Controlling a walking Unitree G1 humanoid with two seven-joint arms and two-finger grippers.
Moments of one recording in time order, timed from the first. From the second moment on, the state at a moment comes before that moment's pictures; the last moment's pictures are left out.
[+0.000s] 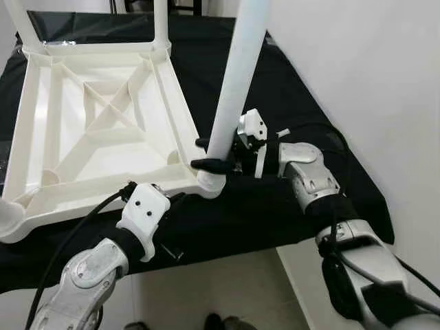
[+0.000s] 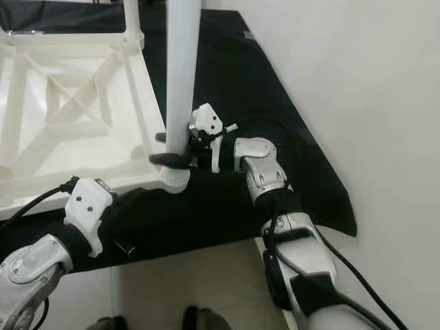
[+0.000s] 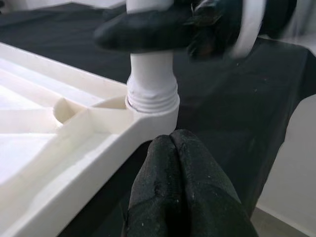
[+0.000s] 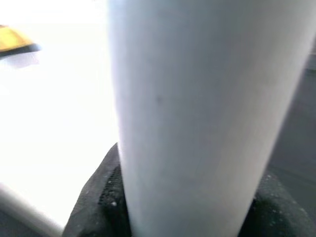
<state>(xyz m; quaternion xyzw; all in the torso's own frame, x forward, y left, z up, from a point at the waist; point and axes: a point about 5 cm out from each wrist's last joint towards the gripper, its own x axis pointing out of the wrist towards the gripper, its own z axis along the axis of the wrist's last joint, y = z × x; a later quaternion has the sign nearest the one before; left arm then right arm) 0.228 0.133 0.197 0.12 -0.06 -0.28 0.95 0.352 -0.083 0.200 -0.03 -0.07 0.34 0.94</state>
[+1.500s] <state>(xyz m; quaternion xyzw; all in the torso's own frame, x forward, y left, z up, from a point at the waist) 0.230 0.135 0.192 0.13 -0.05 -0.28 0.95 0.366 -0.085 0.240 -0.14 -0.03 0.68 0.72</state>
